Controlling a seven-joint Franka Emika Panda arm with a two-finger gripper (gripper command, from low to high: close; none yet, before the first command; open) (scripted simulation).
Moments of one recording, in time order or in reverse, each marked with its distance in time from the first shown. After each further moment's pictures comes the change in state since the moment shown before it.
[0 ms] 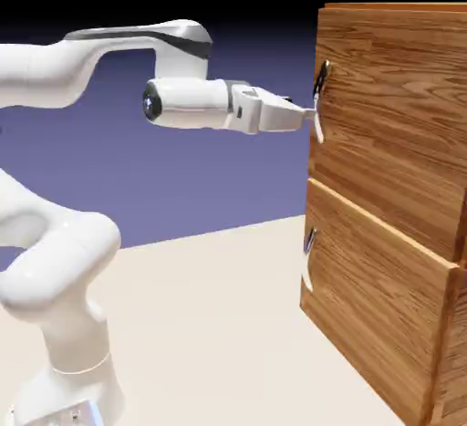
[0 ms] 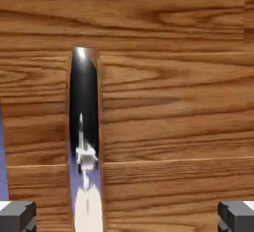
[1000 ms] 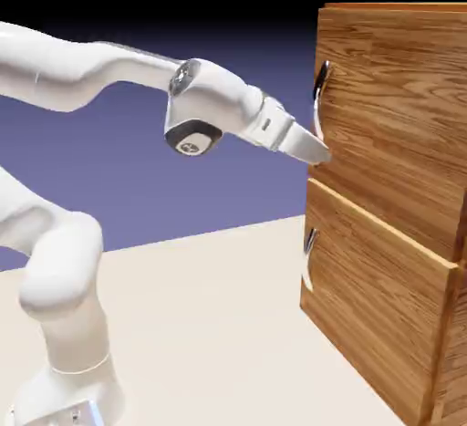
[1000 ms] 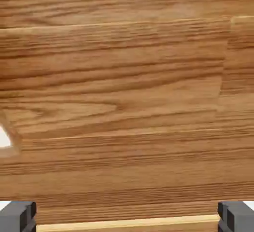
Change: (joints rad) arm 0.409 0.226 -0.440 -0.171 -1.305 0.081 0.929
